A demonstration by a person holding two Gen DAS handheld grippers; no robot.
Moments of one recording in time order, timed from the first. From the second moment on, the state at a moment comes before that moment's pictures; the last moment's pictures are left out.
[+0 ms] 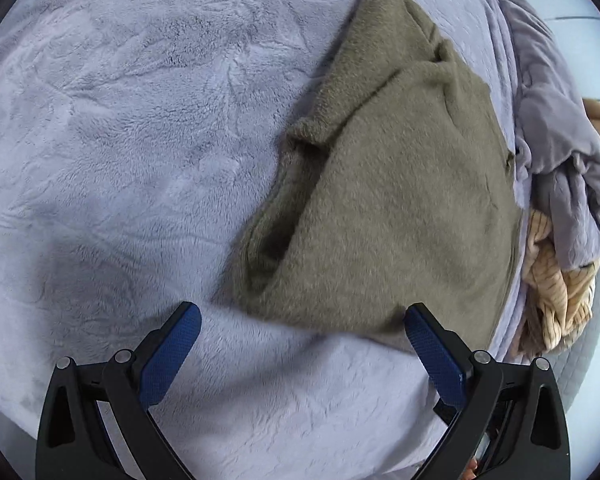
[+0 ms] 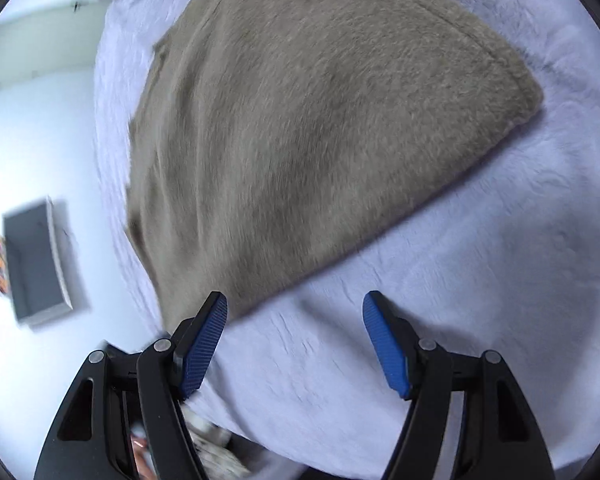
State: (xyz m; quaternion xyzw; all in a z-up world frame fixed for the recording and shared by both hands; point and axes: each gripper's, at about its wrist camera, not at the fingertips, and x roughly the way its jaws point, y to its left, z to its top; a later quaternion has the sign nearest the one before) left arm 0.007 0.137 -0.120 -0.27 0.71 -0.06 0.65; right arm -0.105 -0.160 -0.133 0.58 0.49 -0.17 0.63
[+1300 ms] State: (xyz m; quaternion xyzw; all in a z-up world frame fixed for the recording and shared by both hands) left arm -0.025 0.160 -0.128 -0.11 0.71 -0.02 0.70; right arm 0.196 0.011 -0.112 0.13 0.67 -0.02 0.73
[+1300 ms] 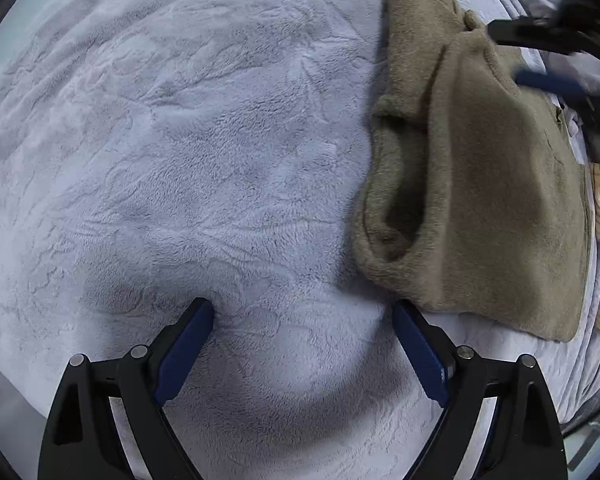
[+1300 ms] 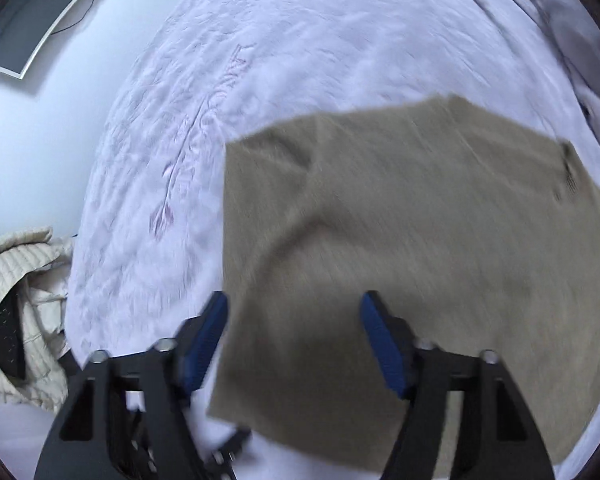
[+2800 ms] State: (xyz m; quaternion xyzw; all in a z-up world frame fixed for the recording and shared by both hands) left arm -0.007 0.097 -0.125 -0.23 0.73 -0.09 0.64; right arm -0.069 -0.129 -0.150 0.50 0.58 -0.12 0.63
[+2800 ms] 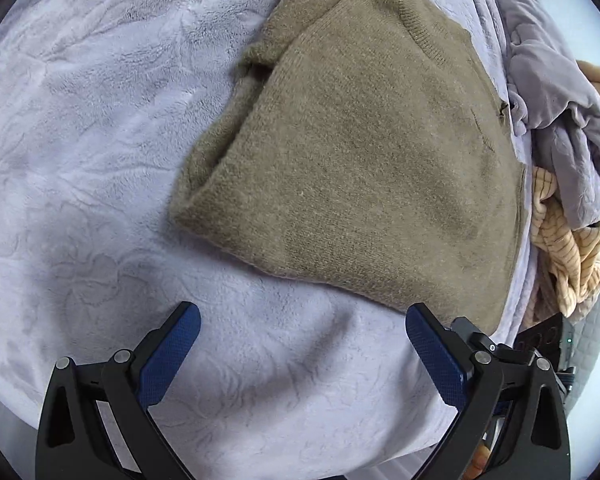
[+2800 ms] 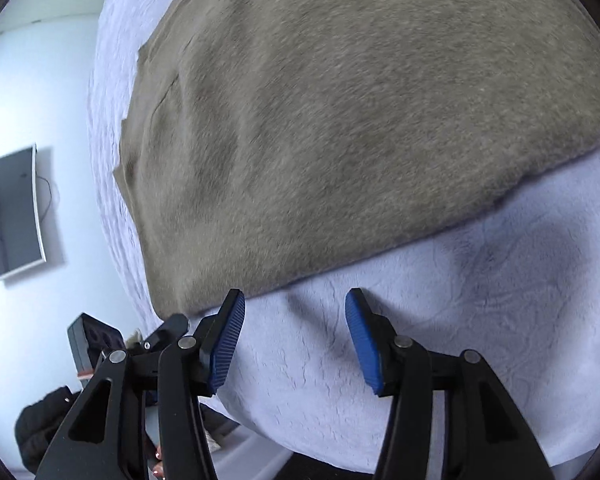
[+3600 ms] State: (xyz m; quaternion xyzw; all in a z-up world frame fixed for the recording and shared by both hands) left arm -0.011 0.100 -0.135 -0.36 0.71 -0.09 0.59; right arm -0.071 -0.150 -0.184 0.60 0.52 -0.10 0.60
